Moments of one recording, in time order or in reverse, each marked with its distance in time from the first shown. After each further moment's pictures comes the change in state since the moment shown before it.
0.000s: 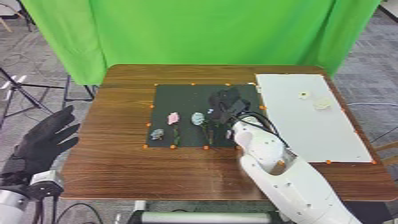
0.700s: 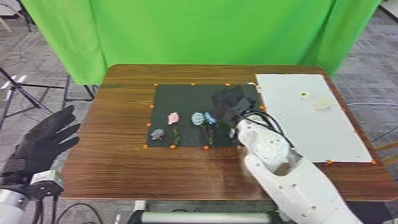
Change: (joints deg) left arm -0.3 0.2 0.0 0.2 0.0 -0.3 -0.2; right arm -1.5 0.6 2.8 -2.9 0.1 -1.2 1.3
